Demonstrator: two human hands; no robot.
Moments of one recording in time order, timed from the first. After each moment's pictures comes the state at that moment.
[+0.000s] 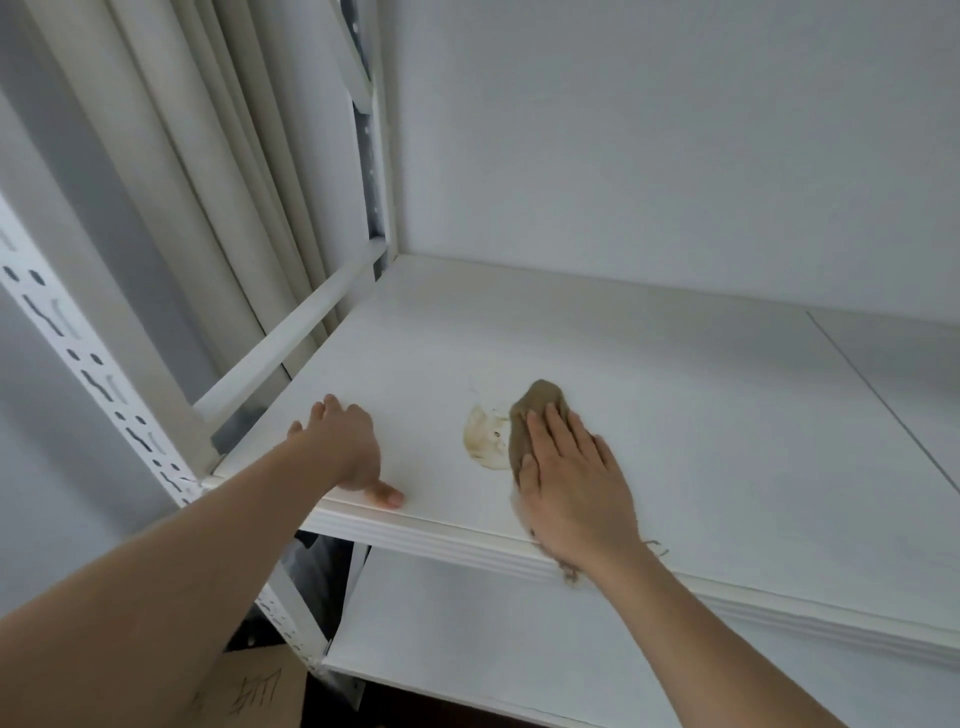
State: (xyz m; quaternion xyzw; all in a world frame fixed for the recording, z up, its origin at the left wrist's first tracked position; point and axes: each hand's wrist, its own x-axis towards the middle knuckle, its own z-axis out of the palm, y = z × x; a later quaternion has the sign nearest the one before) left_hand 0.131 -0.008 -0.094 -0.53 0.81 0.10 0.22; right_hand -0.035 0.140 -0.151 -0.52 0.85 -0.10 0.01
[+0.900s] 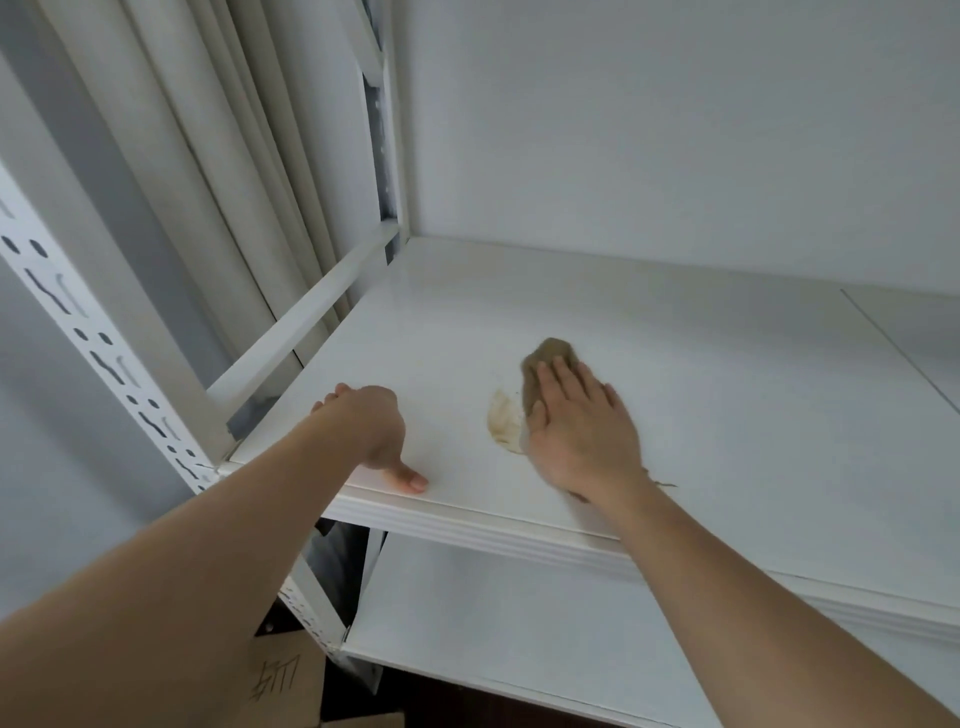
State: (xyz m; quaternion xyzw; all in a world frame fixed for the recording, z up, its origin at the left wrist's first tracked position) left_hand 0.126 -0.014 -0.089 -0.52 0.81 0.10 0.23; right_hand -0.045 0.090 -0.144 -0.51 0.85 -0.10 0.02
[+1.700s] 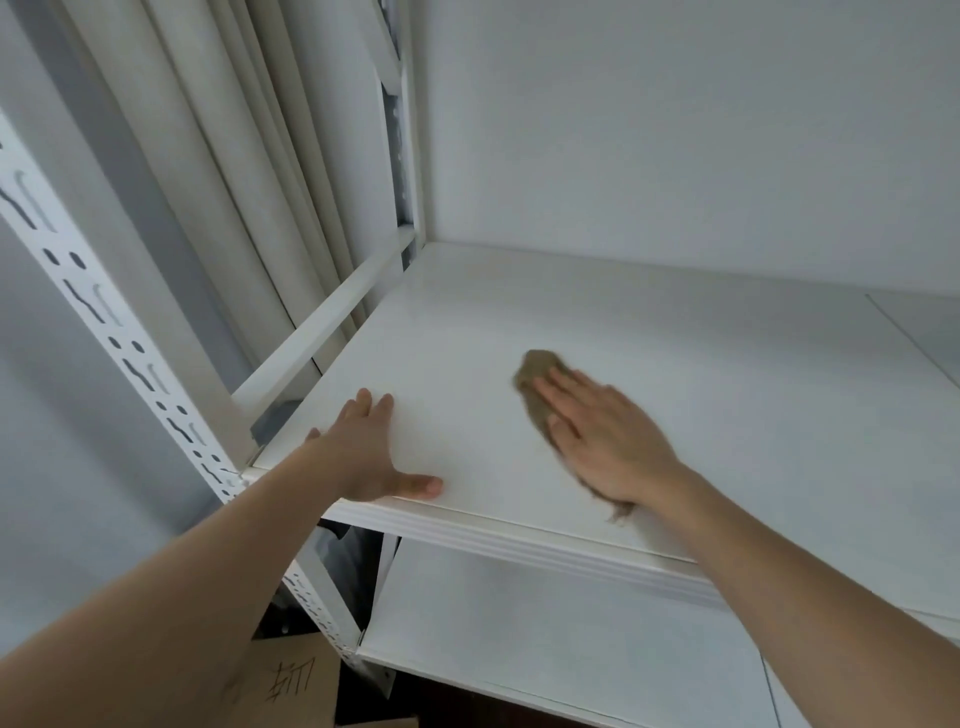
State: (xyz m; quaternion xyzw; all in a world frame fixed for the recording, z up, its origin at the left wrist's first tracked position) left_hand 0.165 -0.013 -0.104 -0.49 0.84 0.18 0.14; right_hand -0.070 0.096 -0.142 -0.62 0.78 -0.07 0.03
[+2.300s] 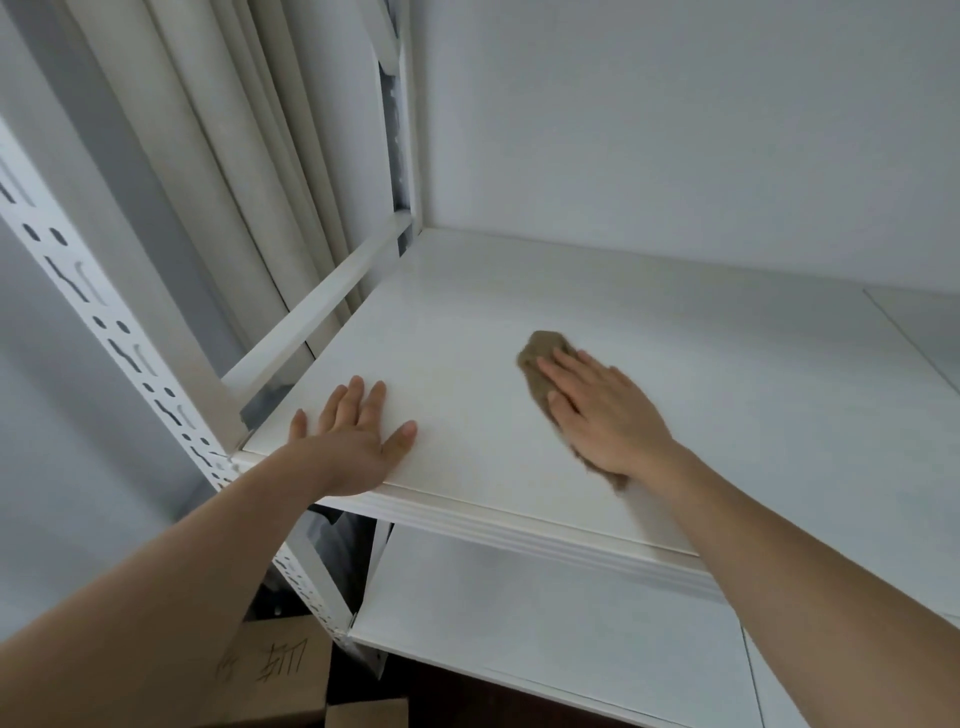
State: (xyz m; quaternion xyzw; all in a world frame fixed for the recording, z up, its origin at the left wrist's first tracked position) left_hand 0.169 -0.013 -0.123 -0.50 0.83 0.17 0.14; right_hand -0.082 0.087 -0.141 -0.60 0.79 -0.08 0.04
